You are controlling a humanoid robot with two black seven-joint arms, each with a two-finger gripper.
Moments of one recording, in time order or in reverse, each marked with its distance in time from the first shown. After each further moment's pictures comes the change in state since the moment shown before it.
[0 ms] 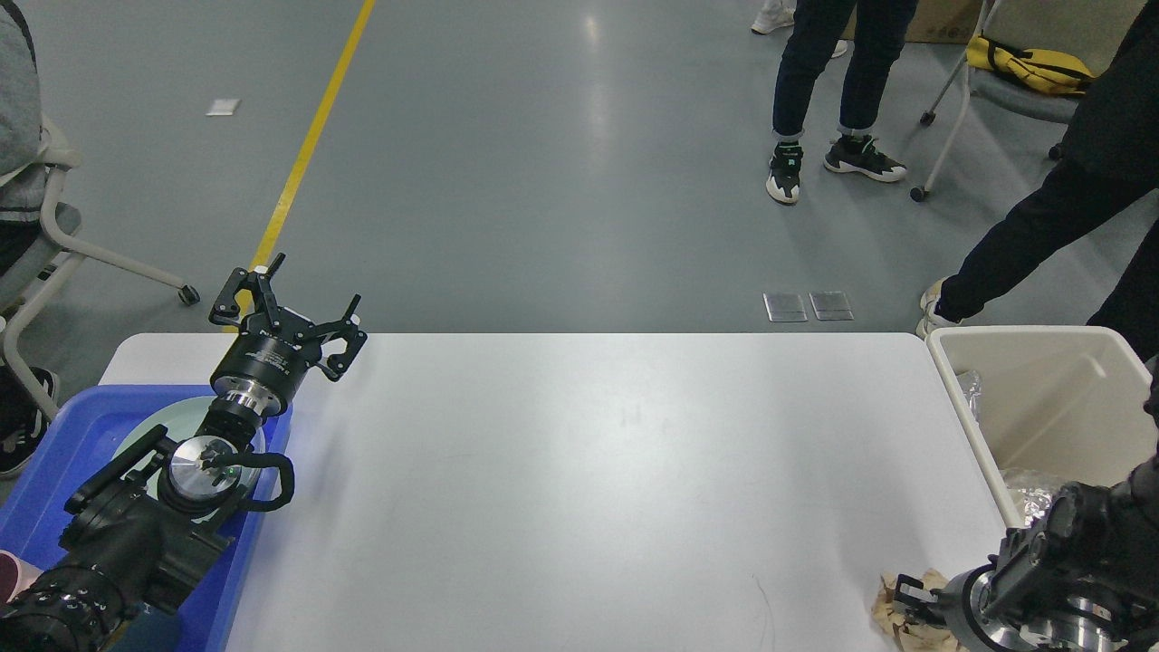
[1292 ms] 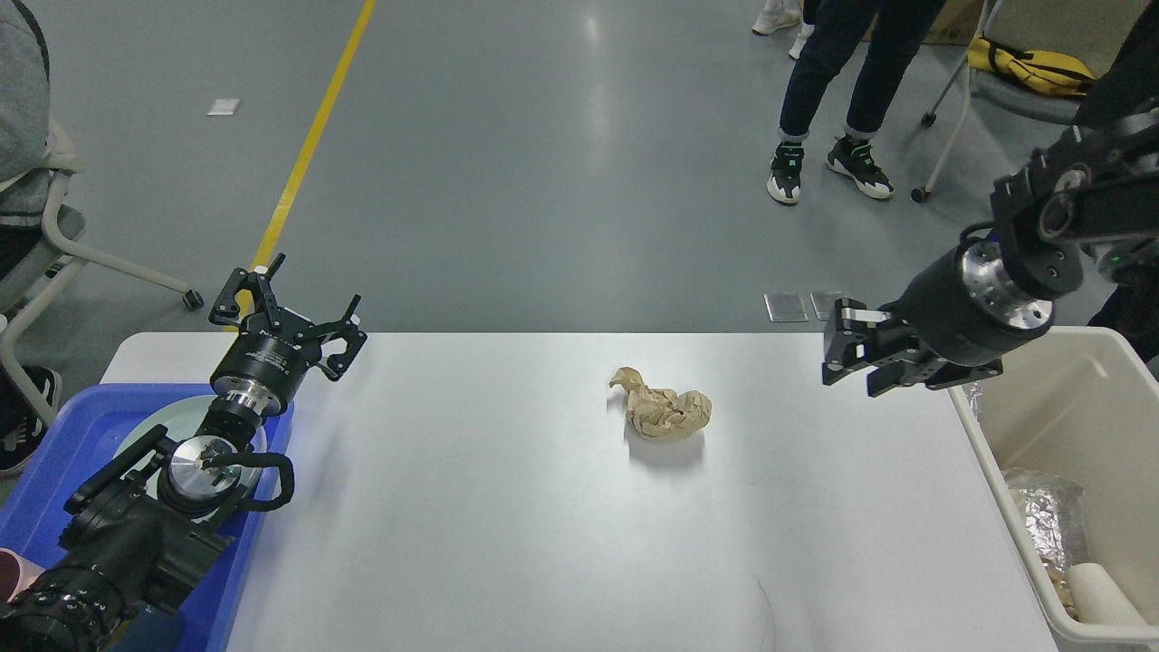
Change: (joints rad) left arm 0.000 0.000 0.000 0.000 0.000 0.000 0.000; right arm 0.831 -0.047 -0.057 0.041 -0.129 0.740 0.060
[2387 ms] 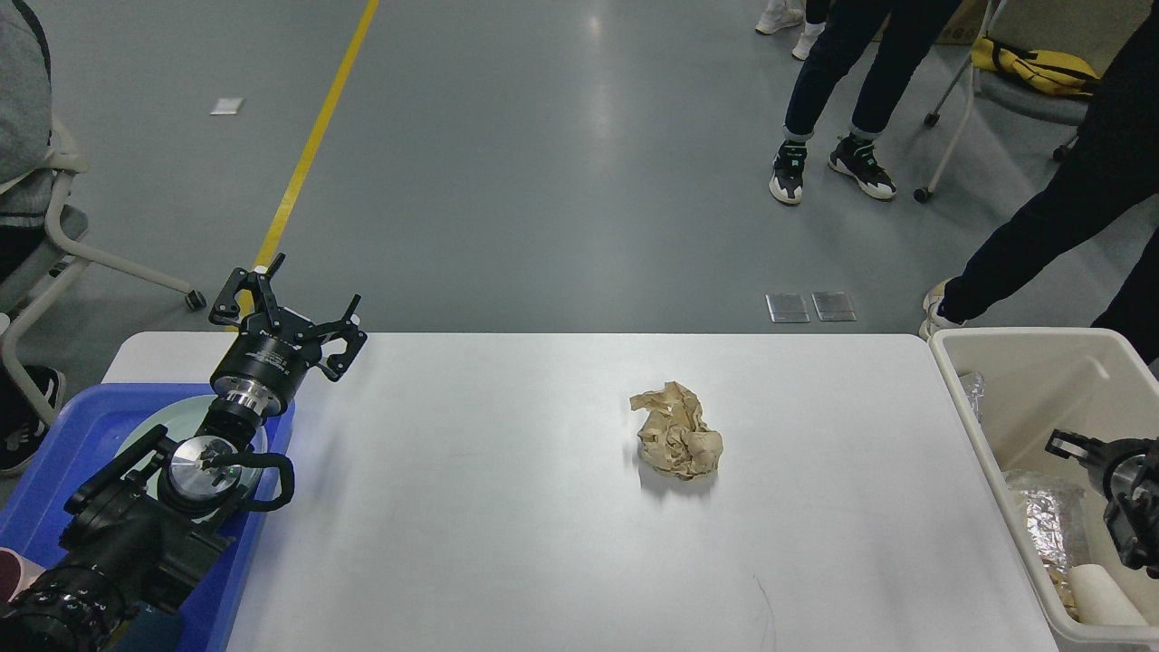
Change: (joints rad) left arm 0.000 0.000 0.000 0.000 0.000 0.000 0.000; right arm -1.523 -0.025 0.275 -1.587 0.107 -0.371 -0.011
